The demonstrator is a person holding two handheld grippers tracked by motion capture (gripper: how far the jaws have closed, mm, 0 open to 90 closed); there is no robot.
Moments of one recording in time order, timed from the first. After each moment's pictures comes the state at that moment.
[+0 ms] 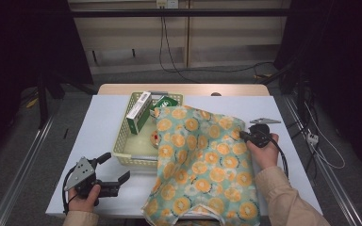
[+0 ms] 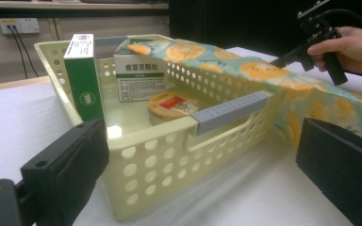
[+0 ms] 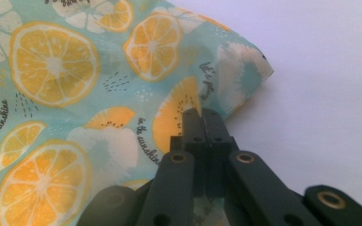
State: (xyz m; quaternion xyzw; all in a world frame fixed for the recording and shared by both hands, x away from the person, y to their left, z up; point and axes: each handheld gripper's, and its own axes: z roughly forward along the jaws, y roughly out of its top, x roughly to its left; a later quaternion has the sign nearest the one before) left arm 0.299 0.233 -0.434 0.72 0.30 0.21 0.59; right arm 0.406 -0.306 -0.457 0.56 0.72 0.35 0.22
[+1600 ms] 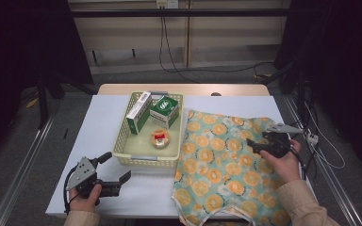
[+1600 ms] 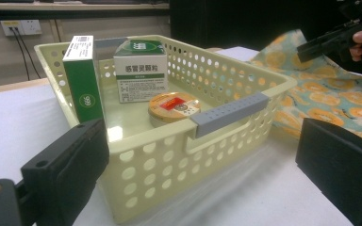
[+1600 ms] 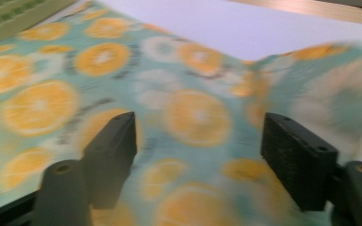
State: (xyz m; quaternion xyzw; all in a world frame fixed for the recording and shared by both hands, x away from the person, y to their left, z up) left arm 0.299 0.231 -0.433 0.72 0.30 0.21 0.59; right arm 0.359 -0.324 -0.433 0.52 0.73 0.37 0.25
